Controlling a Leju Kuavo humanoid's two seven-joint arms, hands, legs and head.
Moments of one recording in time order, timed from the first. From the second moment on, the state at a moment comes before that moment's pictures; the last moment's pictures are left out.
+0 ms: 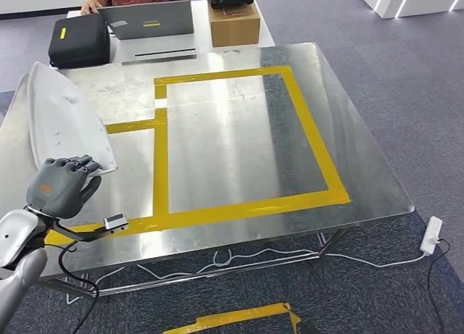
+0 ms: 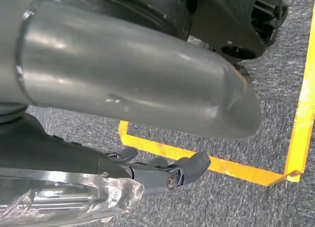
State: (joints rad) left arm -0.28 0.44 -0.45 -1.50 -1.17 0.22 -0.14; right arm 0.16 0.10 -0.10 -0.60 0.39 -0.03 -0.01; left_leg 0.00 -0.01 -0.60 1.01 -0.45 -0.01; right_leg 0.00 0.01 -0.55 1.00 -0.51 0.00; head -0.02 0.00
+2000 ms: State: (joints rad) left arm -0.31 0.54 -0.60 -1.38 -1.04 0.05 -0.17; right arm 0.11 0.07 0.02 -0.54 0.29 -0.04 -0.06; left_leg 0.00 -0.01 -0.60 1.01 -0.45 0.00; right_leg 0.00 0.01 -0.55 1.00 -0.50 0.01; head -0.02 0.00
